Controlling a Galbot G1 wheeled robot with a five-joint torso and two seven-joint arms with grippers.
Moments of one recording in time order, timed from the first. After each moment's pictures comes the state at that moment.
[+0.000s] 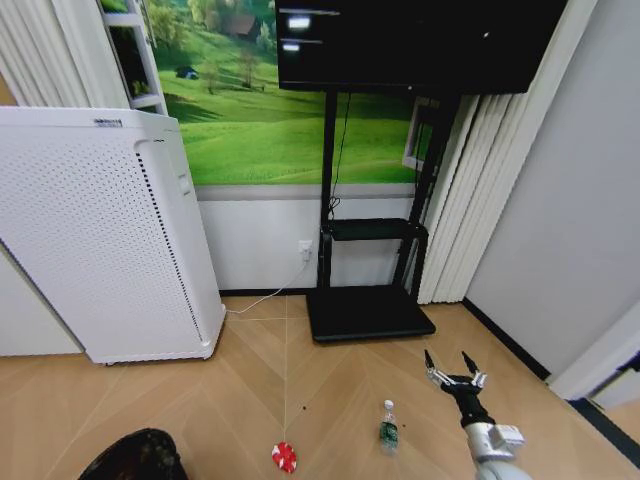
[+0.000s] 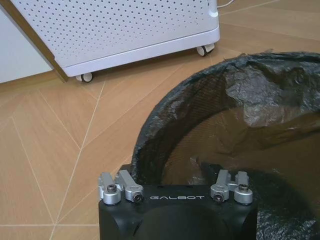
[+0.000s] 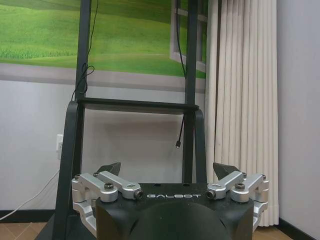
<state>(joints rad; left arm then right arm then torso) 1.92 -1.17 -1.07 -1.79 -0.24 0.34 0.21 -1.57 1.28 0.79 1.84 0.34 0.27 -0.06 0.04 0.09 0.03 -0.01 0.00</state>
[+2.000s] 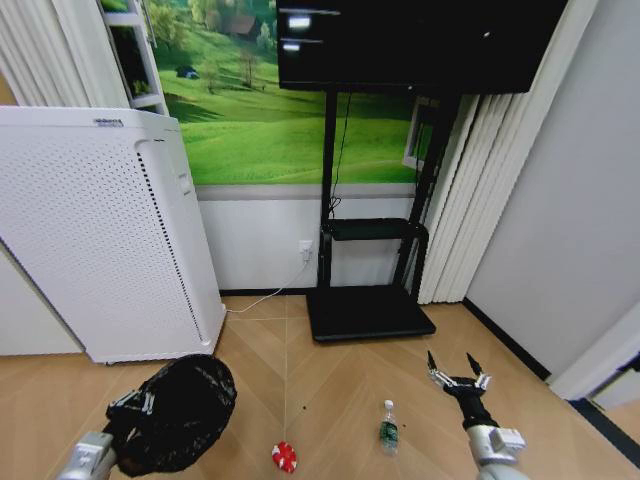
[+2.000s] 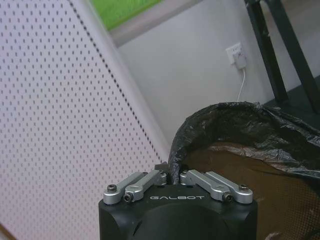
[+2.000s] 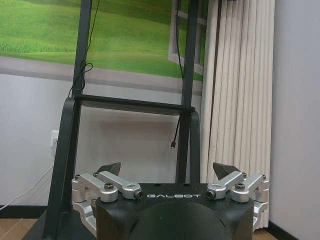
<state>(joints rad) 1.78 -1.15 -0.99 -2.16 -0.09 0.16 0.17 -1.58 1.30 0.80 1.85 0.28 0.28 -0.04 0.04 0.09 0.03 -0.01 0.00</state>
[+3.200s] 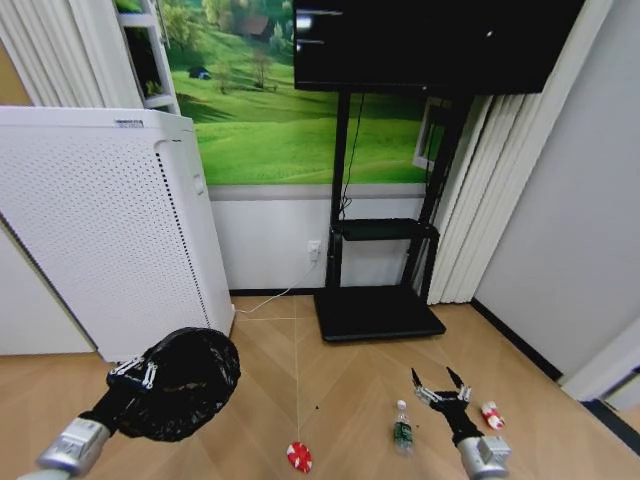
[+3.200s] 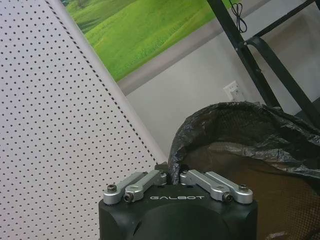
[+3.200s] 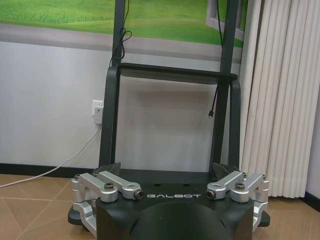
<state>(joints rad) 1.75 -1.13 -1.05 -2.17 -0.07 0.00 0.26 -1.63 1.28 0.75 1.85 0.28 0.20 -0.09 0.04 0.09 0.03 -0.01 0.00</state>
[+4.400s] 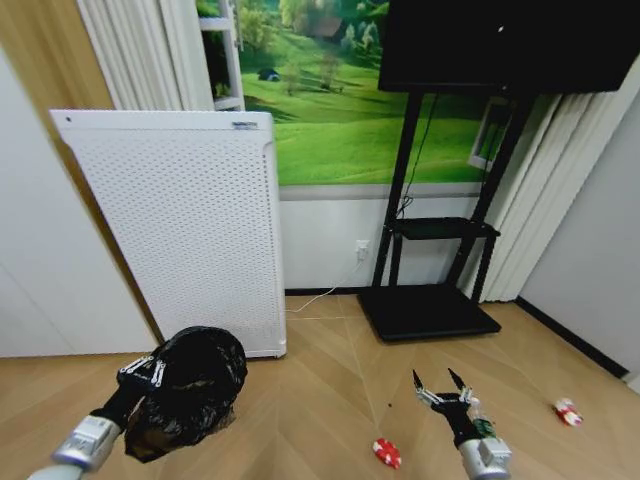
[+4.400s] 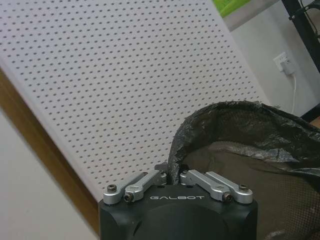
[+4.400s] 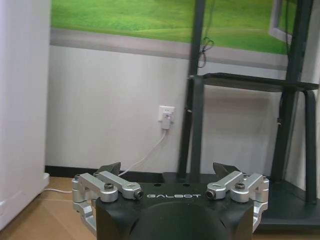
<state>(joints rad) 1.73 -1.14 -1.01 -2.15 -0.06 -0.02 0.25 -1.64 1.28 0.75 1.83 0.25 0.24 -0.07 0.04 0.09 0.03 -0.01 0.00</state>
